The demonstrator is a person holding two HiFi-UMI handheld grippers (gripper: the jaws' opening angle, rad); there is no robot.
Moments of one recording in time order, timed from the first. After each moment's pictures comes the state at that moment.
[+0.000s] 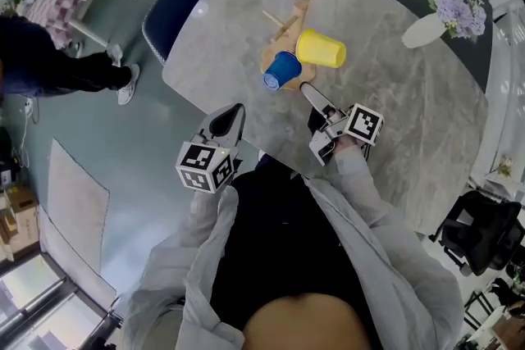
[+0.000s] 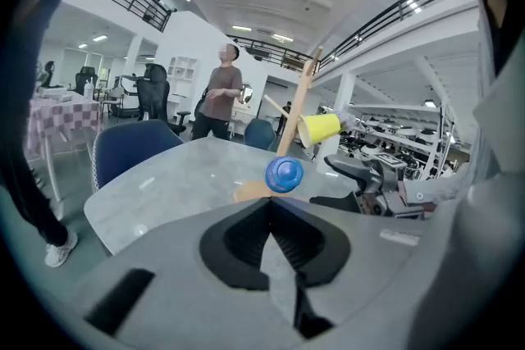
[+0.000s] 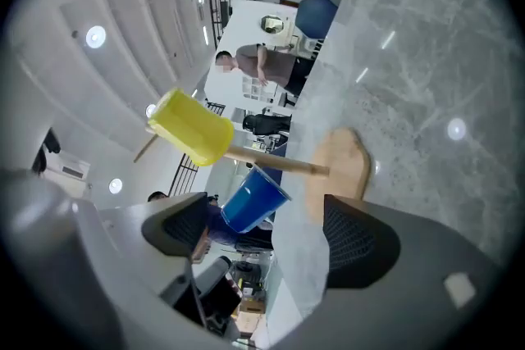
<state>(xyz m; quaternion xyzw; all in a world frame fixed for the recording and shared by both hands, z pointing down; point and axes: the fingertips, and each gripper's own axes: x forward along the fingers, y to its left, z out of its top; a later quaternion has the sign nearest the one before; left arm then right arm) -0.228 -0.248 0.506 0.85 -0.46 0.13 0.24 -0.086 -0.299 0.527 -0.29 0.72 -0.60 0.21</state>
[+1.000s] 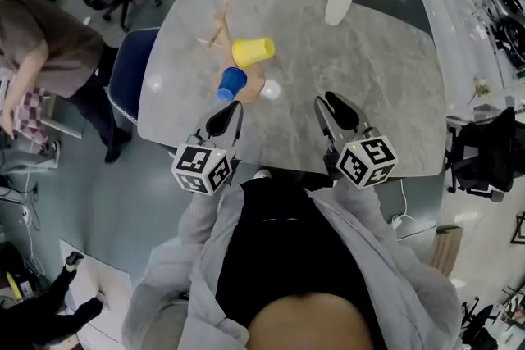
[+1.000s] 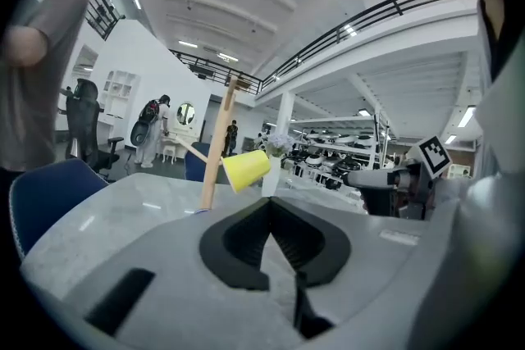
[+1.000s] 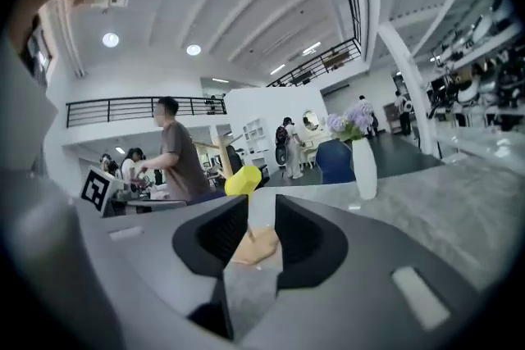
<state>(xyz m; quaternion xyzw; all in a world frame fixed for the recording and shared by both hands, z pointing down) -0.139 -0.236 0.425 0.94 -0.29 0.07 0.15 0.025 -0.177 0.402 -0.62 0.77 -0.18 0.03</state>
